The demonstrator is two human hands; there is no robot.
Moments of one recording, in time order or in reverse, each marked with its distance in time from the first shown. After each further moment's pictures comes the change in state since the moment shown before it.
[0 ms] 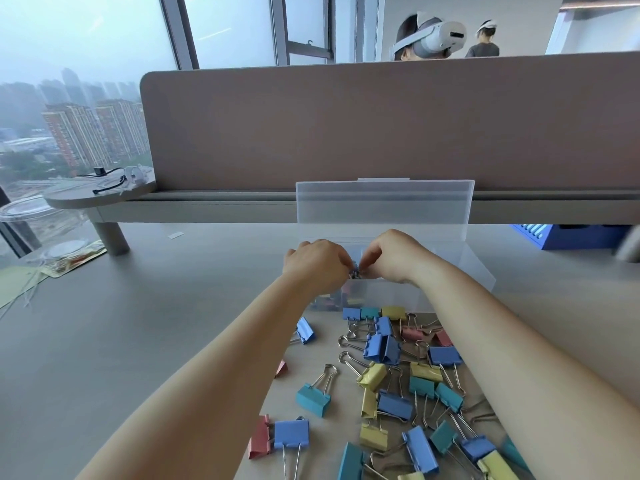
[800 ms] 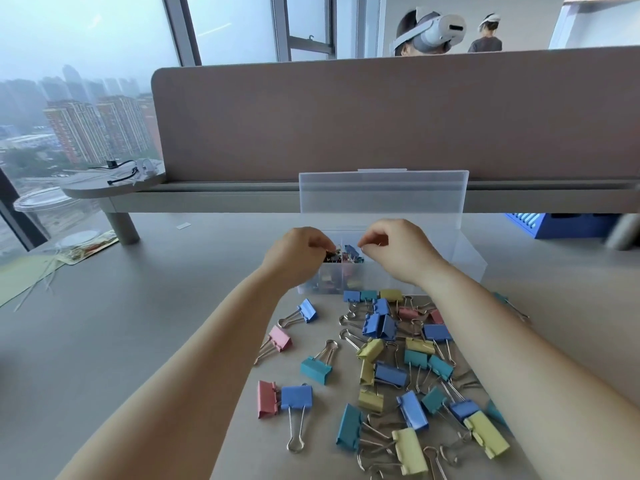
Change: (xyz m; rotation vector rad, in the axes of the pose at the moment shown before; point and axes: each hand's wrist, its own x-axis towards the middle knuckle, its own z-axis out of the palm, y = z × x) left_hand -0.032 -0.025 -0.011 -0.443 0.152 -0.009; right_hand -0.036 -0.002 0.005 0.162 0.258 -0.154
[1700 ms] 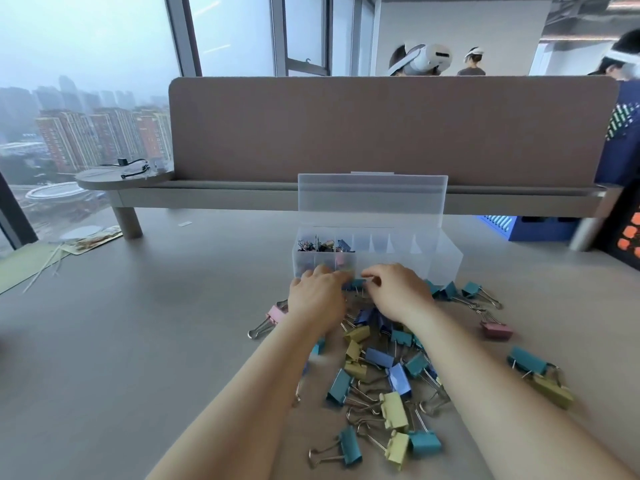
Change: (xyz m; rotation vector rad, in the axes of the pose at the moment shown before) left_hand -0.063 -0.004 0.058 0.485 -0.077 0.116; right_hand -0.064 0.017 0.029 -0.337 -0.059 0.163
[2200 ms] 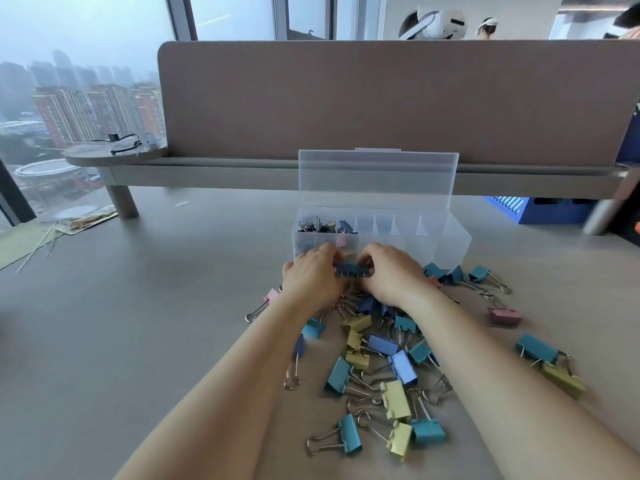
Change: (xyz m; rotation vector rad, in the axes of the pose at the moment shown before) left_hand 0.009 -0.010 0.005 -0.207 0.055 -0.089; right_hand 0.006 -0.010 0.005 -0.064 -0.034 -0.049
